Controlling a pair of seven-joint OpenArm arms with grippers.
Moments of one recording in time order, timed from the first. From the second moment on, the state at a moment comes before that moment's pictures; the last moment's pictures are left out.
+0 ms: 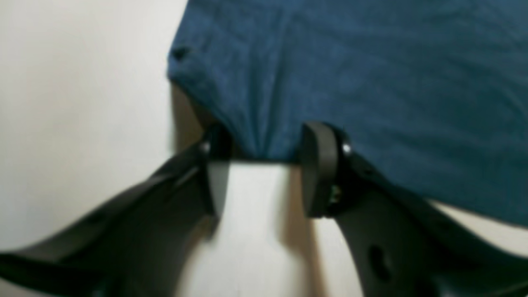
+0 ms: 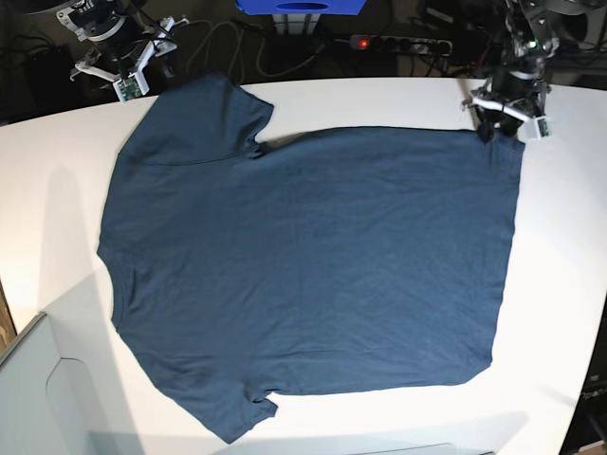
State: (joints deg) left arm 34.8 -8.9 -33.5 98.3 -27.8 -20.1 27.1; right arm -50.8 9.3 15.4 124.6 7.4 25.7 -41.5
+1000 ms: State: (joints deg) left arm 26.8 -7.1 -39.1 91.7 -20.7 -20.7 26.6; right arm -50.0 9.3 13.4 124.6 7.4 25.7 -41.6
